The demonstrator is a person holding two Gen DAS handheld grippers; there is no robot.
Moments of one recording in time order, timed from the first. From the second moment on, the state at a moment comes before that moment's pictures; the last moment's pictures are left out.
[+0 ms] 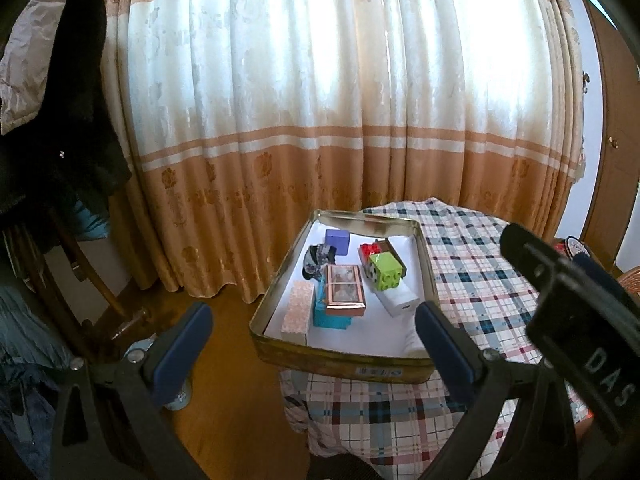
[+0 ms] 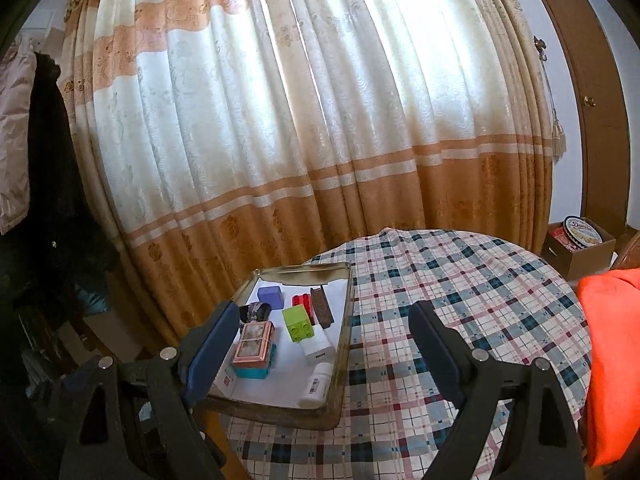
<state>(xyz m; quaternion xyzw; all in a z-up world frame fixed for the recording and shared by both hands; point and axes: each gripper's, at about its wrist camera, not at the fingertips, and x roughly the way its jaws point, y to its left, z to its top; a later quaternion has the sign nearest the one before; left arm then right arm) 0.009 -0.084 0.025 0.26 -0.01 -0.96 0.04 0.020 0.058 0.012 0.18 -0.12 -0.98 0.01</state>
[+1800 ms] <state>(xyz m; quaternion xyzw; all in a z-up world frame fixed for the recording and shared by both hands) 0.019 -0.089 0.028 0.24 -0.02 -0.97 0.08 0.036 0.056 0.011 0.17 -0.11 -0.98 0.01</state>
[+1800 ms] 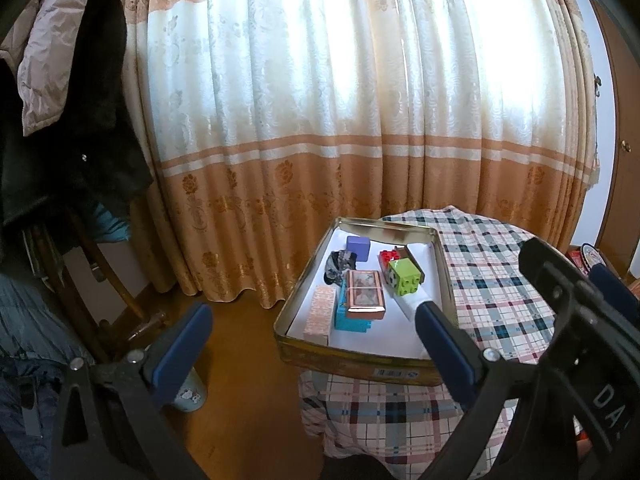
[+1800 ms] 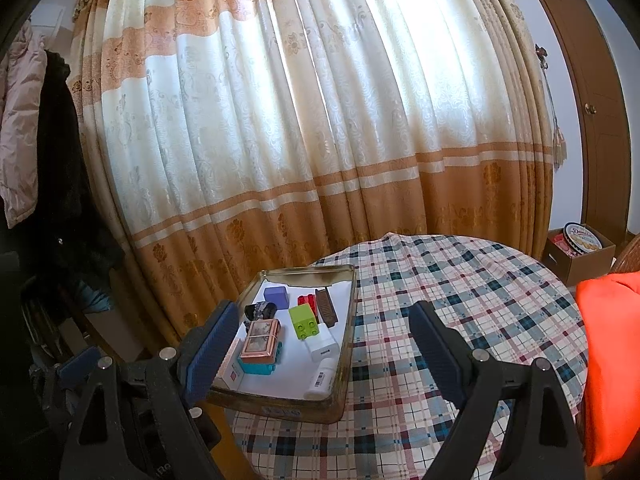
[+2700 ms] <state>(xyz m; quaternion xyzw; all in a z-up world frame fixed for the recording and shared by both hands) 0.018 -0.086 0.025 0.25 -0.01 -0.96 0.07 0.035 0.057 0.009 0.17 -0.12 -0.98 0.01</state>
